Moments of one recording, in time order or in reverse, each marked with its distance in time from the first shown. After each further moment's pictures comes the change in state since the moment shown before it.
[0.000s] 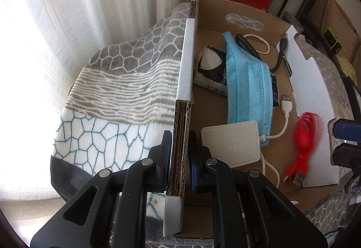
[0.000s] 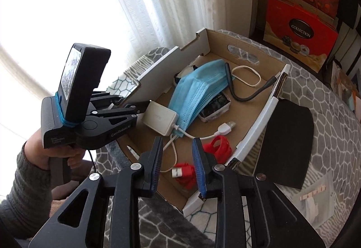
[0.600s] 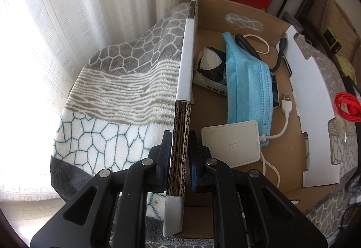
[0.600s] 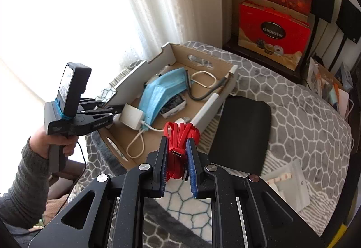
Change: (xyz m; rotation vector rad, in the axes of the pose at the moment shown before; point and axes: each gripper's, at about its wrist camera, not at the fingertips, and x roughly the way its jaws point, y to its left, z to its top) left arm -0.001 -0.002 0.000 0.004 -0.001 0.002; right arm -0.057 -0.043 -0.015 0.041 -0.055 -0.047
